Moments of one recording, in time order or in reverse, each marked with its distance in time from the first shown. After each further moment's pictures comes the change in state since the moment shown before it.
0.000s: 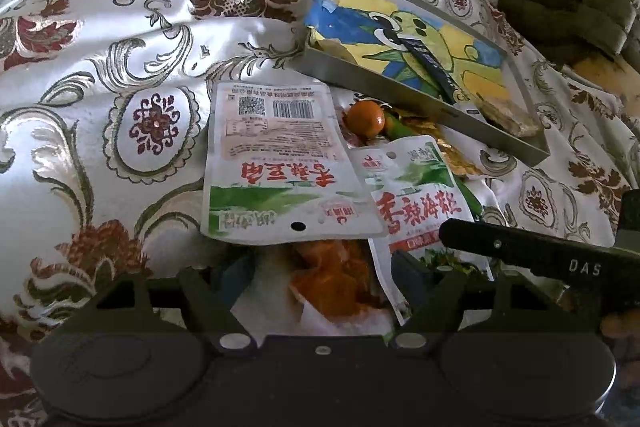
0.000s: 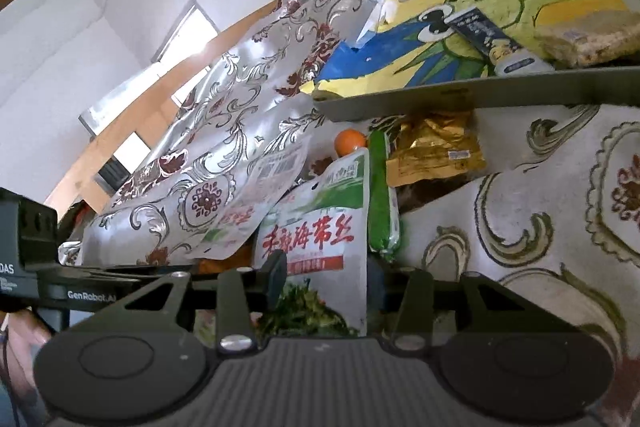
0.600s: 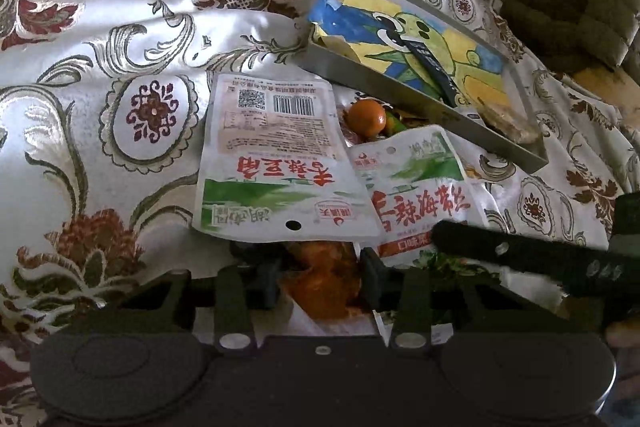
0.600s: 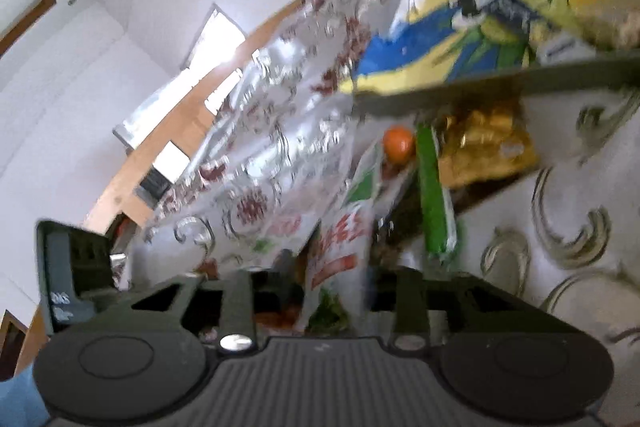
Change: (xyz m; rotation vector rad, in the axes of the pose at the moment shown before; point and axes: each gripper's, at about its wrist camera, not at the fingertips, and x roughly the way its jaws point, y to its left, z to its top) left arm 0.003 0.004 -0.003 -0.038 -0.003 -0.024; right arm 0.011 0.009 0.005 0.055 0.032 0.104
